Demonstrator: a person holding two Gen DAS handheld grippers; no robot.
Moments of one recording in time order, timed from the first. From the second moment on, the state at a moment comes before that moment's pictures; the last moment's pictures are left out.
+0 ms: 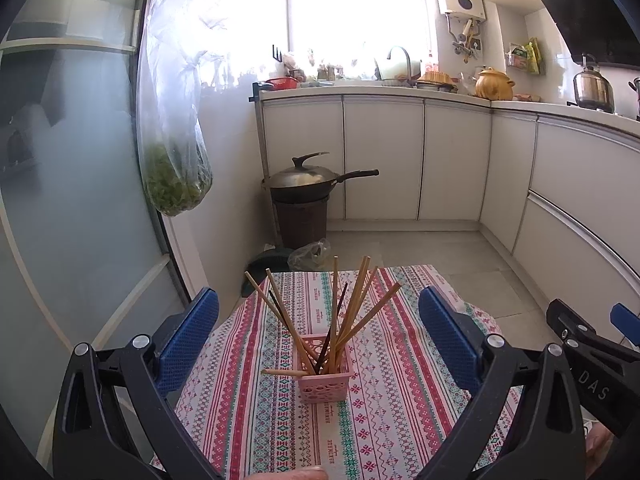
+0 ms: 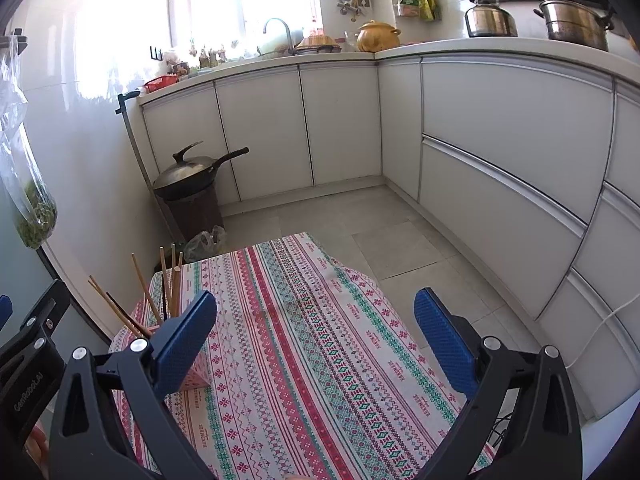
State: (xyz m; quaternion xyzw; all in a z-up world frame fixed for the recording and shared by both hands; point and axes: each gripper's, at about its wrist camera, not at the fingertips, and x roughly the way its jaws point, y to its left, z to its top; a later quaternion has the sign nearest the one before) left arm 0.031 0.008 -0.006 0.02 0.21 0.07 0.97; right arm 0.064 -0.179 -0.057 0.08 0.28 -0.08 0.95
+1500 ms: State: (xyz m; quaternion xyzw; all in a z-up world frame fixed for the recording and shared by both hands) left arm 0.037 0.005 -0.014 0.02 0.24 0.07 0.97; right arm 0.068 -0.180 -0.060 0.08 0.29 -0.07 0.95
